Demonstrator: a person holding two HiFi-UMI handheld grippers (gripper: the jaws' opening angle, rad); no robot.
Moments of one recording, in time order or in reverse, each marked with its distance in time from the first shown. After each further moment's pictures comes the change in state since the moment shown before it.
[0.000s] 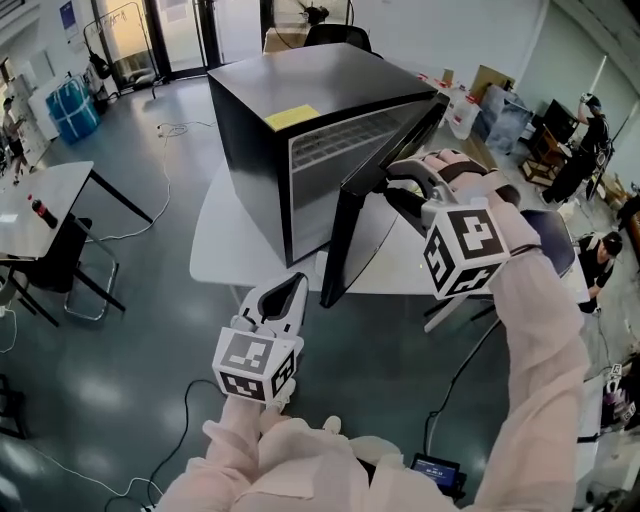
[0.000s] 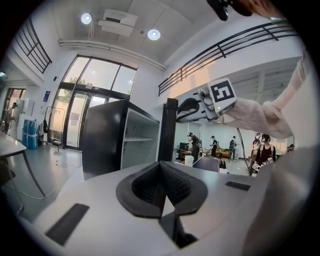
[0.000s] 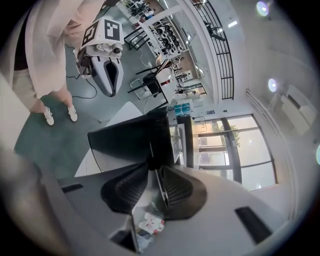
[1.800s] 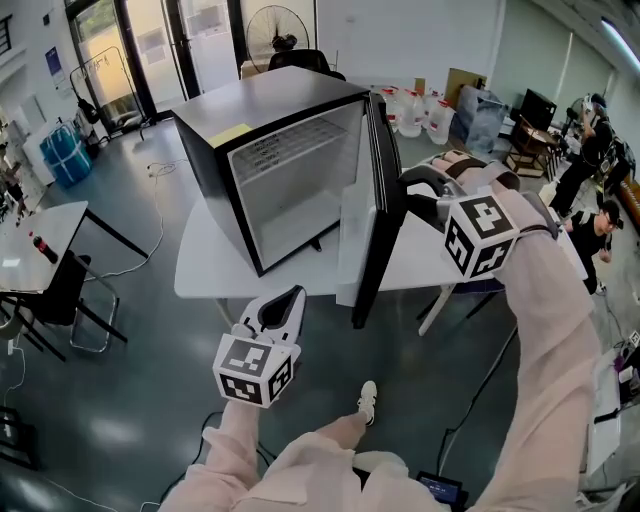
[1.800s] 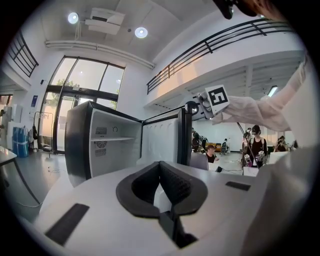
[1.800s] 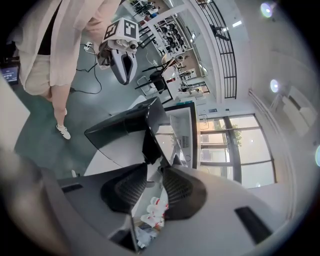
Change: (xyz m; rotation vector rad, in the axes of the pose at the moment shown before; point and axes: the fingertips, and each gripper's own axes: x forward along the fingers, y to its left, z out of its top) left arm 0.020 -0.130 -0.021 0.080 0.021 -0.082; right arm -0.097 0.081 -0.129 -0.031 0.022 0.020
